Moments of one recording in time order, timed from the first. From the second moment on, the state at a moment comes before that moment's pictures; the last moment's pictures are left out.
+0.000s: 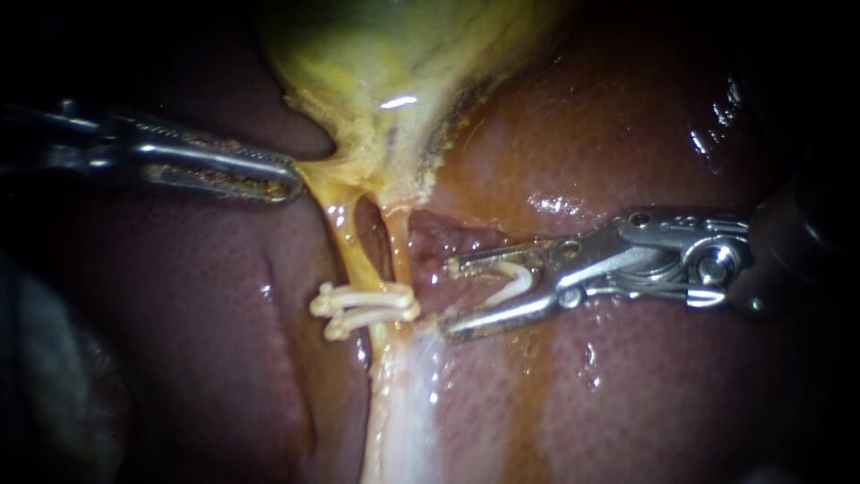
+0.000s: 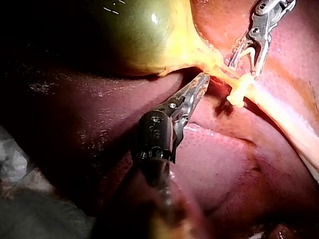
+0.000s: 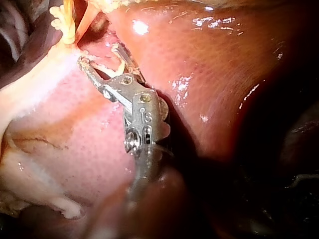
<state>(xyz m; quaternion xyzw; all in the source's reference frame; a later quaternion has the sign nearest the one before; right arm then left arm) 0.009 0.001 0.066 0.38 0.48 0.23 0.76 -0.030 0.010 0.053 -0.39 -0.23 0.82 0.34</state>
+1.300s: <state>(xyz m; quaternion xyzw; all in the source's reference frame) 0.016 0.004 0.058 0.38 0.51 0.27 0.72 -0.030 0.010 0.054 -0.39 -0.23 0.82 0.34</state>
